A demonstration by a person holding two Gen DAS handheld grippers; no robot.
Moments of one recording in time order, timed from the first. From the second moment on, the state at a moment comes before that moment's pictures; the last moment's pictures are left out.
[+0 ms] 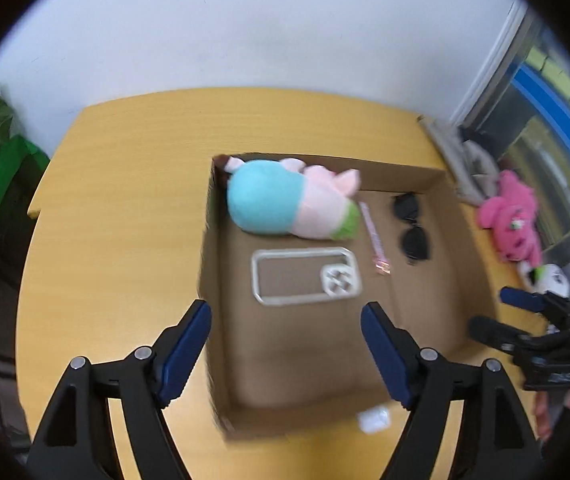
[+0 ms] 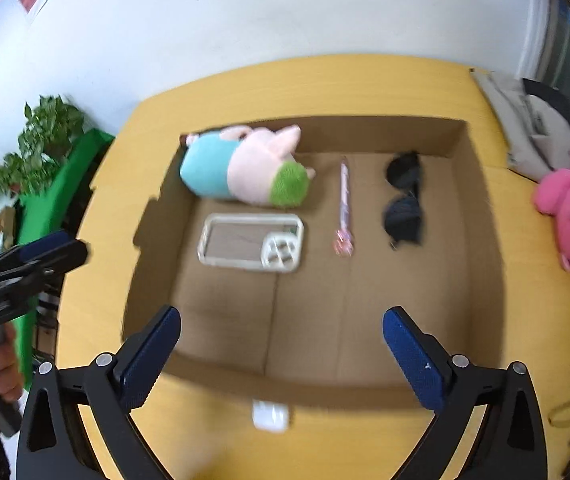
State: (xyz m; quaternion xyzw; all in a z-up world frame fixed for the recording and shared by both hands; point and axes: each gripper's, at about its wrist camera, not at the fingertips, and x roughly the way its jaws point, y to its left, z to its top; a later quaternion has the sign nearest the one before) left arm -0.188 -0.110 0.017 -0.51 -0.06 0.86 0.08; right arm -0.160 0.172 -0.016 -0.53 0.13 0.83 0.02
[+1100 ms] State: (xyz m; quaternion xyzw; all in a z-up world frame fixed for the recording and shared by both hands) left arm -0.118 -0.036 -0.131 -0.64 -0.15 0.73 0.19; right arm -0.044 0.134 -0.143 -0.55 0.15 0.82 0.00
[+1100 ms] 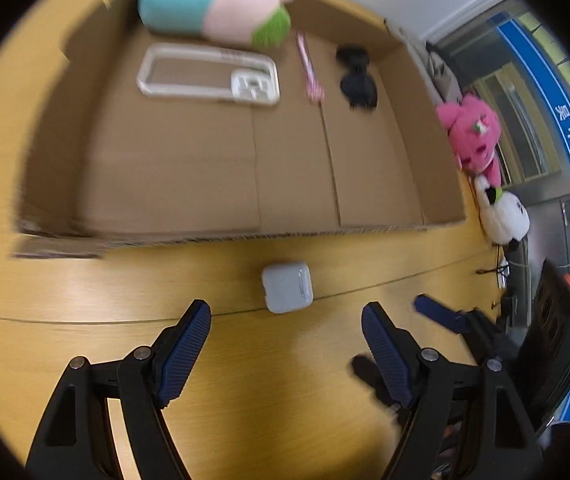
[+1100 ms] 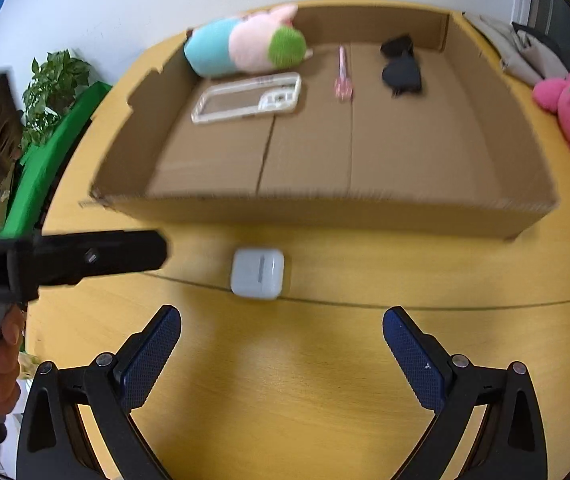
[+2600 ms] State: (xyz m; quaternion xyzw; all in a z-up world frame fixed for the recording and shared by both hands) left arm -0.132 0.006 -0.197 -0.69 -0.19 0.67 0.19; right arm -0.056 0.117 -0.177 -0.51 0.15 0.85 -0.01
